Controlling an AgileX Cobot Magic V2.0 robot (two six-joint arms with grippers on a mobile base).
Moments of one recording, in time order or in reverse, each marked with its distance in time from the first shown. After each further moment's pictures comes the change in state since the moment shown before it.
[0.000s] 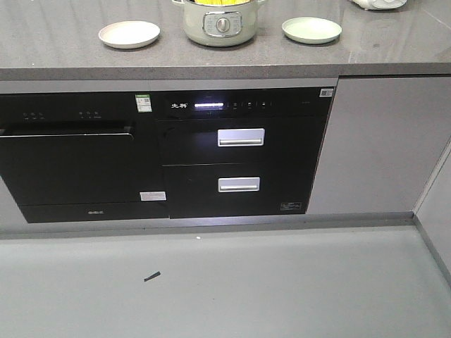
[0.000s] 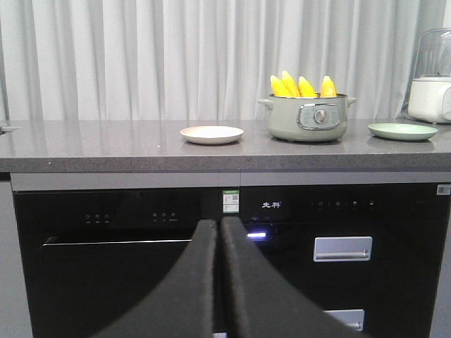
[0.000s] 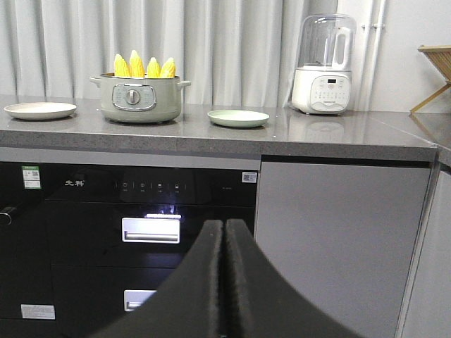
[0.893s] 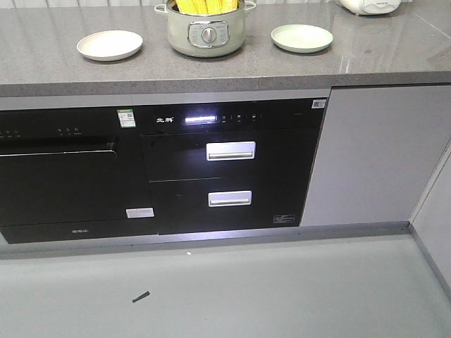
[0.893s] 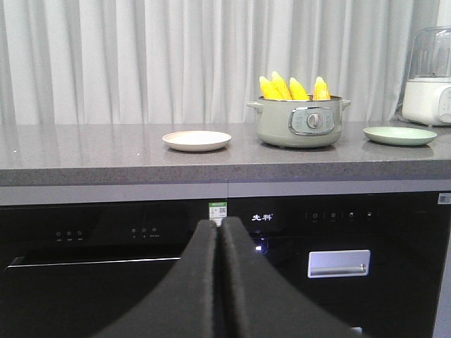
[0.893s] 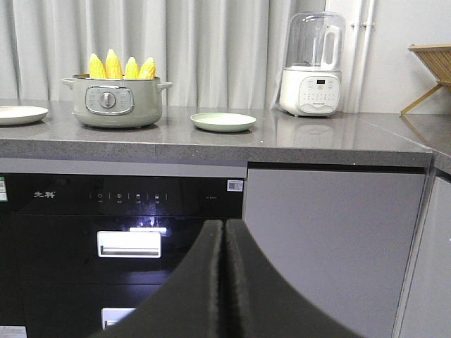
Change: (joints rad) left arm 0.000 0.000 0.000 0.000 0.000 0.000; right arm 0.000 0.000 0.000 0.000 0.000 0.000
